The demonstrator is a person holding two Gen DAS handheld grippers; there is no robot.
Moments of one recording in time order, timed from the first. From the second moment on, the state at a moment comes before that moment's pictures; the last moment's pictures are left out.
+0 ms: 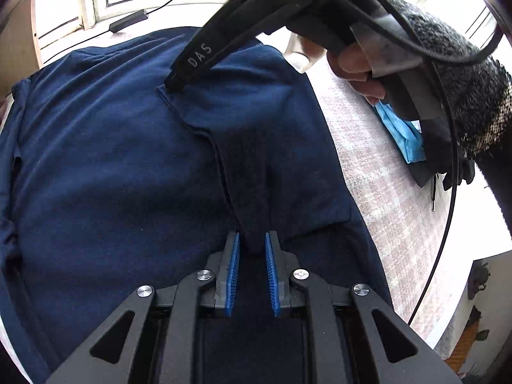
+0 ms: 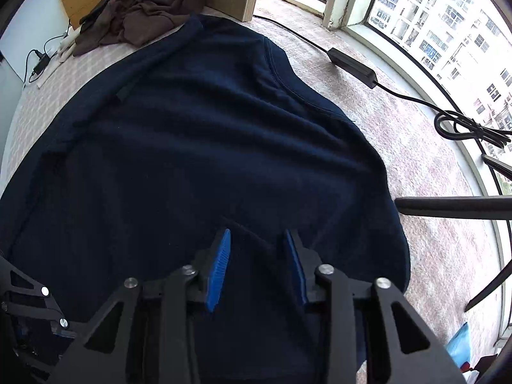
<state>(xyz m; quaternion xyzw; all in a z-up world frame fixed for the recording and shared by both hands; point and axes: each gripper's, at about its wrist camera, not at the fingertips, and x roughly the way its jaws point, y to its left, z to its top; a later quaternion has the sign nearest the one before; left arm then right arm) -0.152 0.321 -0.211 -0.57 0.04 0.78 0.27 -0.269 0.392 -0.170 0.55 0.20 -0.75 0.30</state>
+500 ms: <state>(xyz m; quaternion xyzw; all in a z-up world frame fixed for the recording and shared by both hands) -0.155 0.323 -0.209 -0.55 0.10 0.78 0.27 -0.263 0.445 -0.135 0.52 0.09 -0.82 0.21</state>
